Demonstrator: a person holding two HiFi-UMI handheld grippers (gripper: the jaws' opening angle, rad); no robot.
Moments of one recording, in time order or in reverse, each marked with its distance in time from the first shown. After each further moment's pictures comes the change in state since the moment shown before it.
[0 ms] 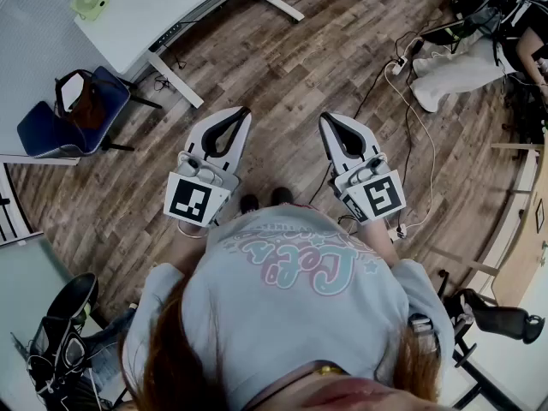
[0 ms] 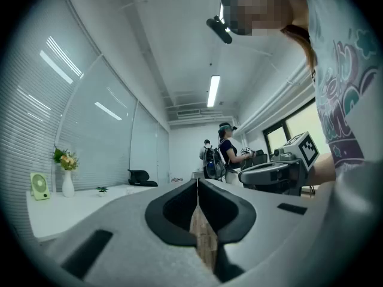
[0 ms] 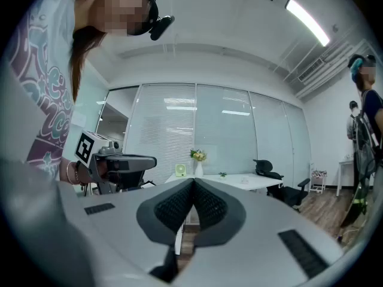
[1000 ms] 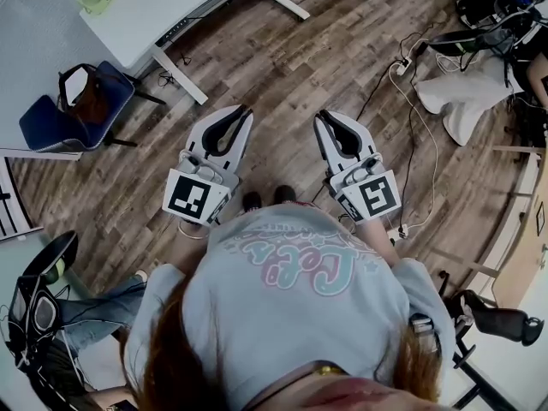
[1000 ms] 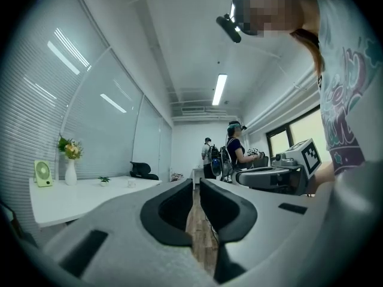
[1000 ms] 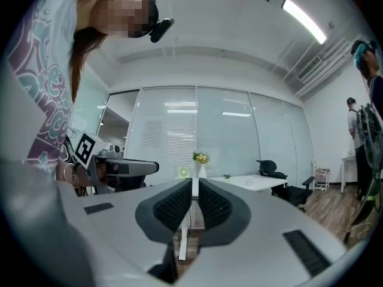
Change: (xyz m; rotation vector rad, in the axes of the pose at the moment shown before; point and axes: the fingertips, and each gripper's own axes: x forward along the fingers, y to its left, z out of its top) left arm -0.016 0.011 -0.012 -0.039 0.030 0.002; right arm 0.016 0.023 -0.004 0.021 -0.031 0.014
